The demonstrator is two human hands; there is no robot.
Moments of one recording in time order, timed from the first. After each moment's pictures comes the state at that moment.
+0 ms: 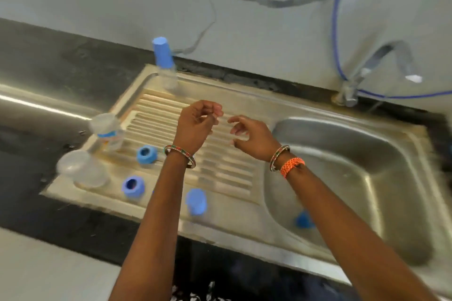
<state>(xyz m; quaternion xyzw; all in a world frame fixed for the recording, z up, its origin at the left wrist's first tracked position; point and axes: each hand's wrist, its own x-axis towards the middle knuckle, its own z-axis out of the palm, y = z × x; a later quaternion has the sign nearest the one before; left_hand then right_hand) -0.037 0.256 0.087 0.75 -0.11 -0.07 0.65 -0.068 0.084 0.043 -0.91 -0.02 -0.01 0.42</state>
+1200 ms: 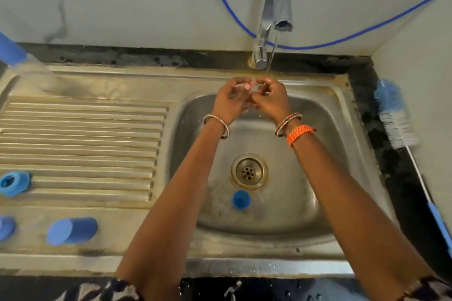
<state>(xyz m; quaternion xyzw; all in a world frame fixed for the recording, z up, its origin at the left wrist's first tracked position) -0.071 -0.053 0.025 0.71 -0.16 -0.25 0.64 -0.124 -0.163 0.020 -0.78 0.26 -0.16 0.55</state>
